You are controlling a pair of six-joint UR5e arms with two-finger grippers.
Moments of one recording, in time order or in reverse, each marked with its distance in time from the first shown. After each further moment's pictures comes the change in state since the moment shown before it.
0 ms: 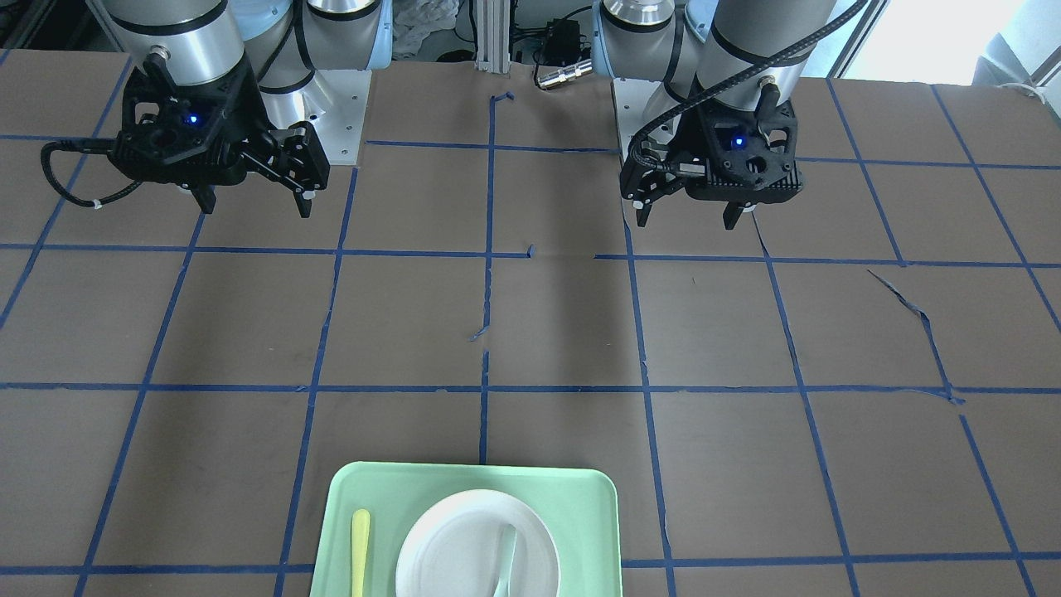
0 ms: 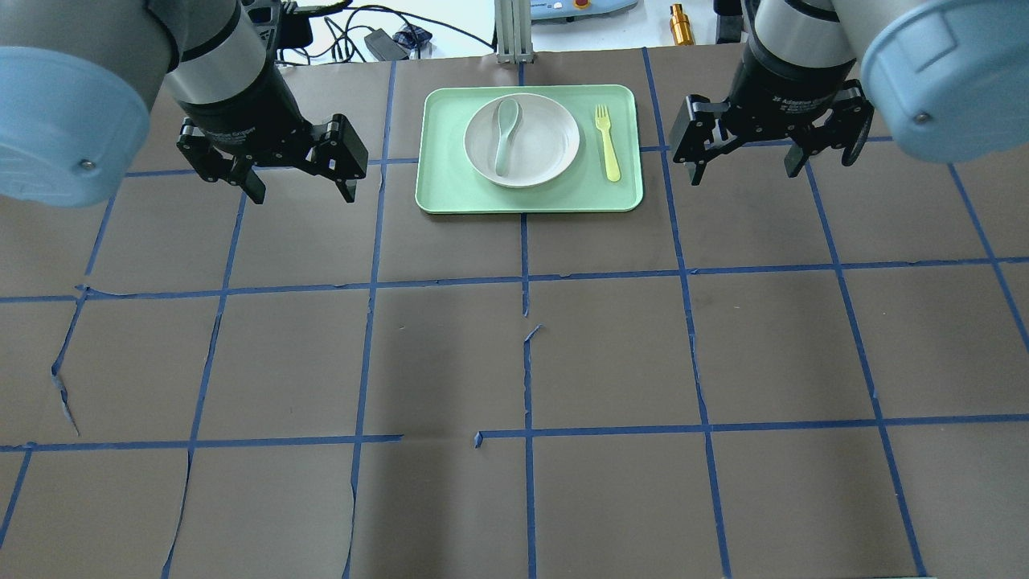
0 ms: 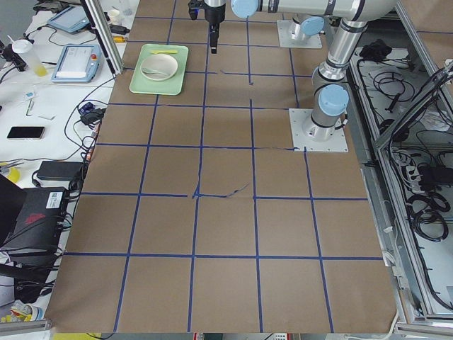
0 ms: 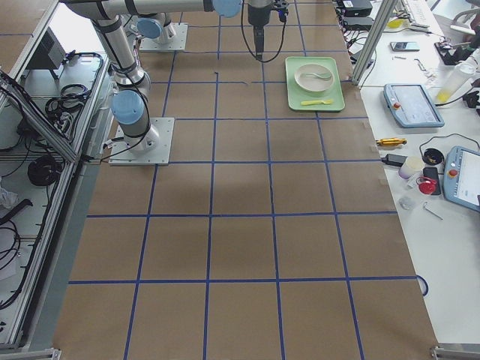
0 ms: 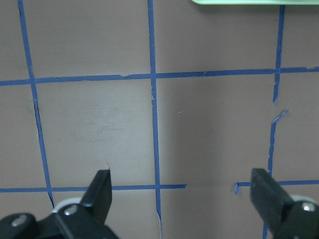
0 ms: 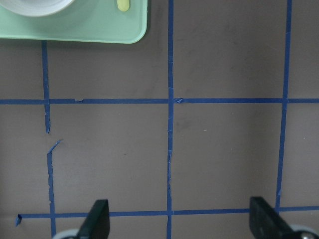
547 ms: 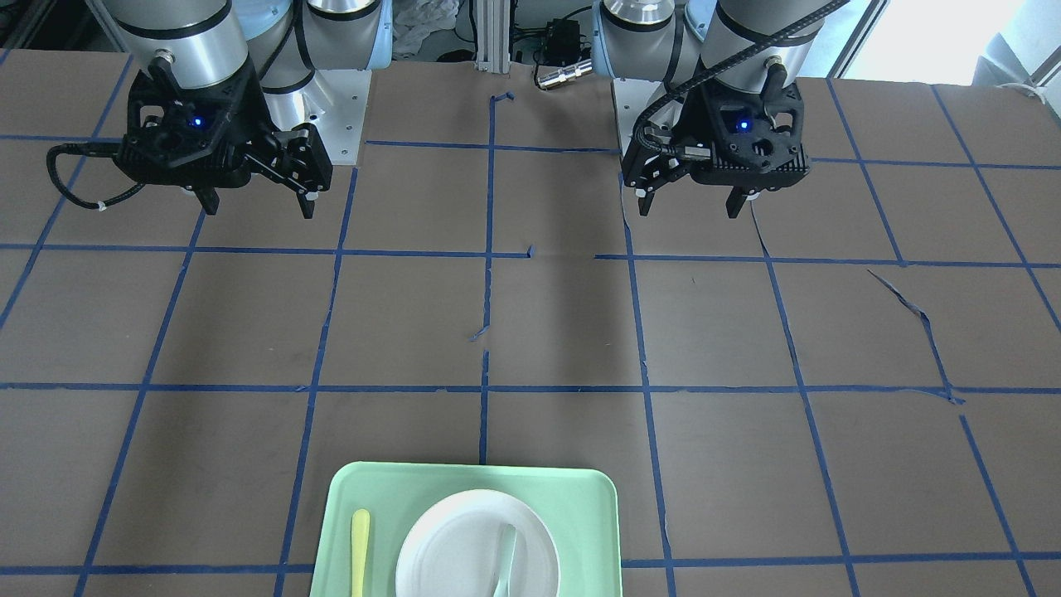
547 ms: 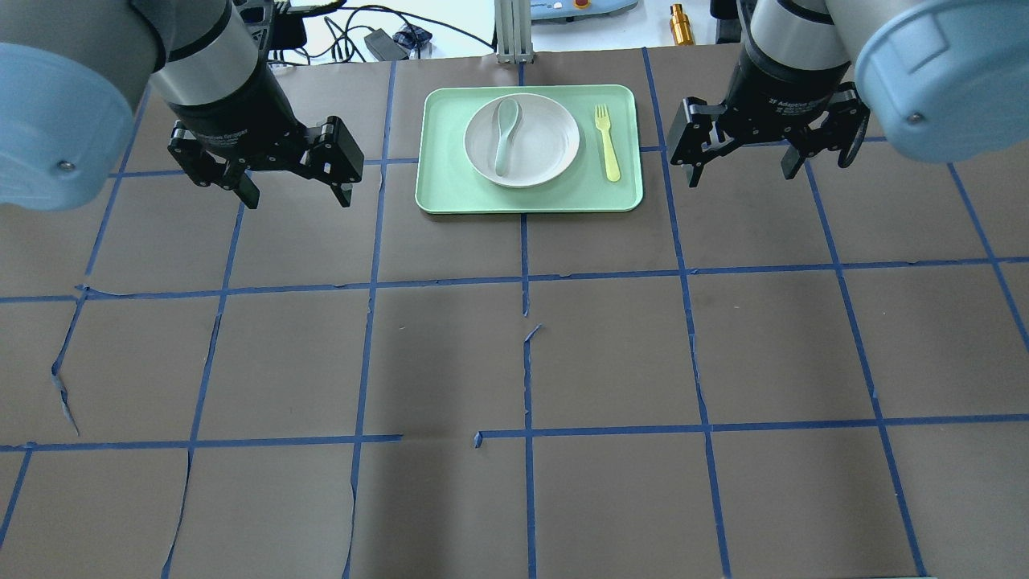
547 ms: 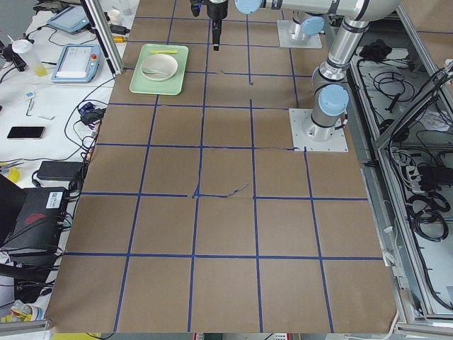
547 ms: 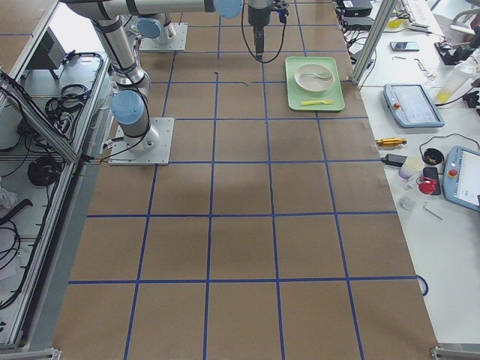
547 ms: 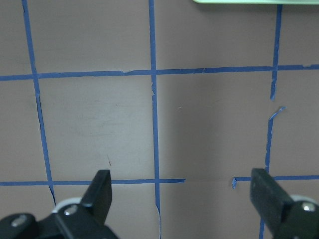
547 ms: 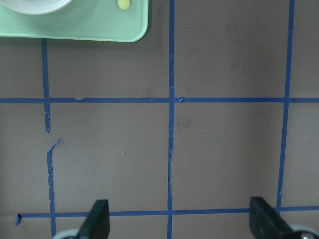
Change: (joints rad) left arm 0.000 0.015 -0.005 -0.027 0.002 -0.002; right arm 0.001 0.006 0.000 0.000 0.000 0.000
